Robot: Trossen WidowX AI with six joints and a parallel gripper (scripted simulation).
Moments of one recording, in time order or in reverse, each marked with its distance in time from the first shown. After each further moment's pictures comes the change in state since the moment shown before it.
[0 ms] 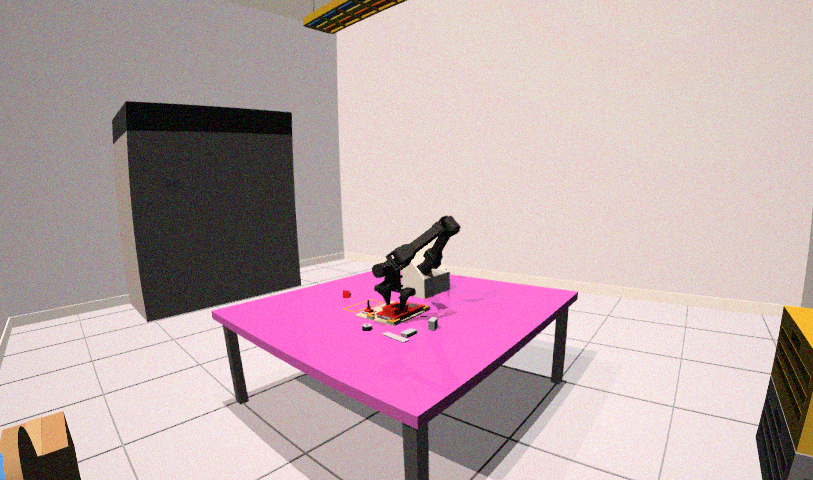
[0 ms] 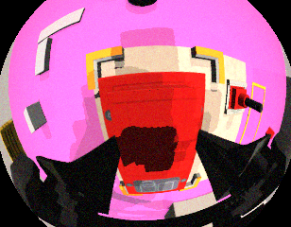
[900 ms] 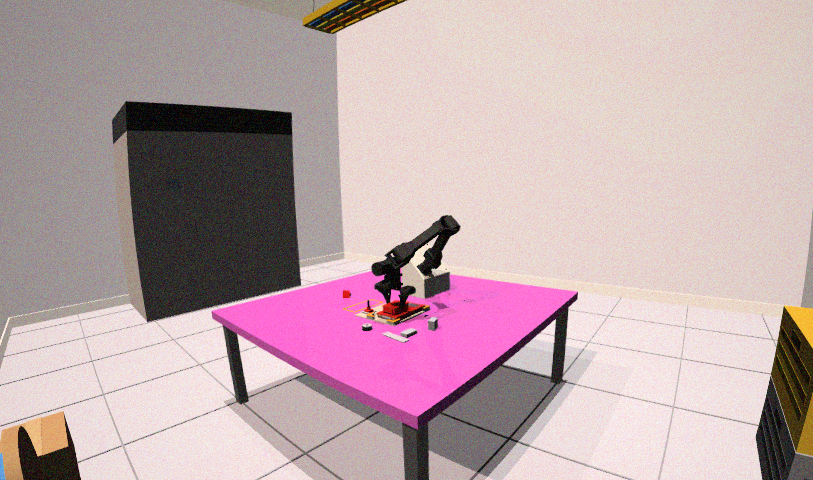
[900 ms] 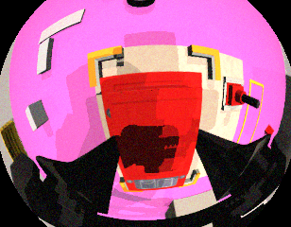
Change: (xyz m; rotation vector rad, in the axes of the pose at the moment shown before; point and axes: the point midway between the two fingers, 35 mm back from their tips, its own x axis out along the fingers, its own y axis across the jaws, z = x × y) arm -0.007 -0.001 -0.002 0.007 0.009 0.000
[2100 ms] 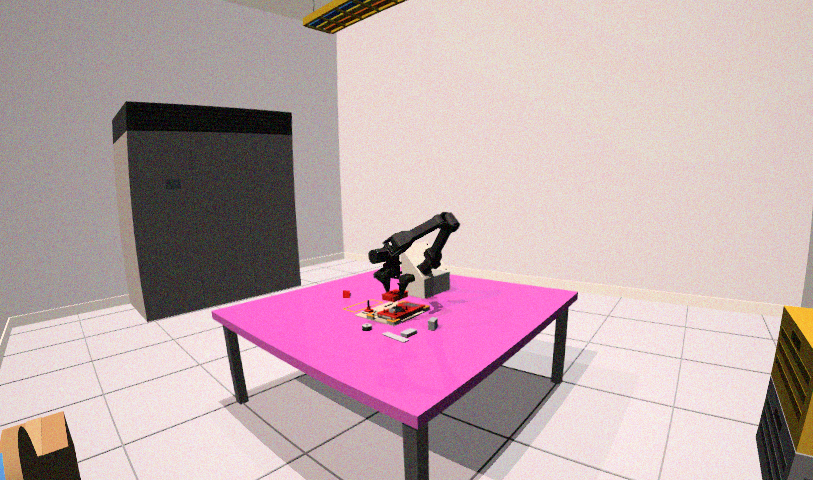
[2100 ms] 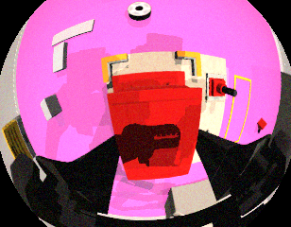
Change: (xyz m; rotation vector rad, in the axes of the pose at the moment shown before) arm -0.050 -0.002 -0.001 0.010 0.007 0.002
